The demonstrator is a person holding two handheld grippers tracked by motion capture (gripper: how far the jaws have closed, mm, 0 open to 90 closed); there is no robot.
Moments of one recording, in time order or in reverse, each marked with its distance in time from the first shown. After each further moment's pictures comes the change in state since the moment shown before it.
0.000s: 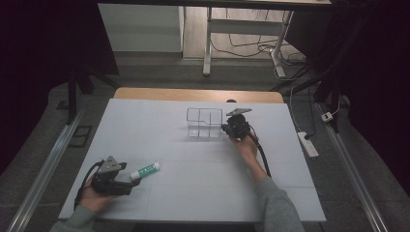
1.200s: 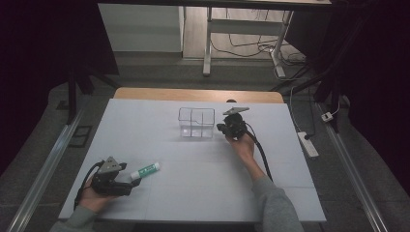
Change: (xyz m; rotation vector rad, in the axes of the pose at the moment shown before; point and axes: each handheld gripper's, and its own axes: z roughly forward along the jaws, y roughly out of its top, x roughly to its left) left arm 0.001 -0.001 0.001 0.003 -0.003 0.007; right arm 0.008 0.007 -0.004 -0.026 0.060 0.004
